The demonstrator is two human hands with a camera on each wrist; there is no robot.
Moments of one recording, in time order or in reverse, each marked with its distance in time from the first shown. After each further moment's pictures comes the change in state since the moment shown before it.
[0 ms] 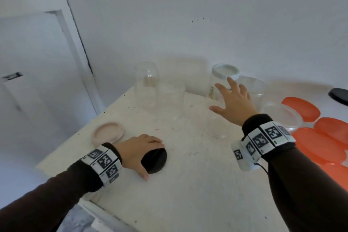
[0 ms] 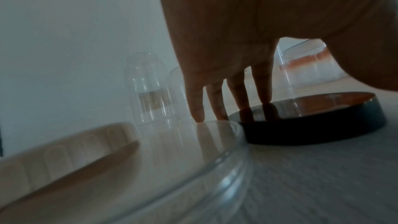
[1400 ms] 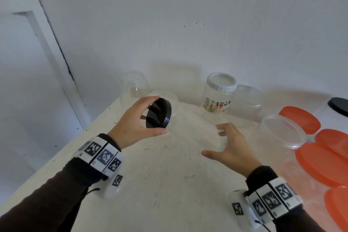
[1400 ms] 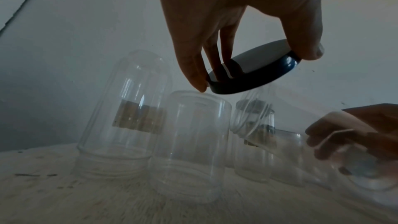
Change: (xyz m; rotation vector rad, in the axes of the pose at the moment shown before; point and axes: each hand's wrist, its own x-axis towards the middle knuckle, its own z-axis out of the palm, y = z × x) left_hand 0.050 -0.016 -0.073 -0.644 0.826 0.144; right_hand -0.030 0.011 0.050 0.598 -0.026 0.073
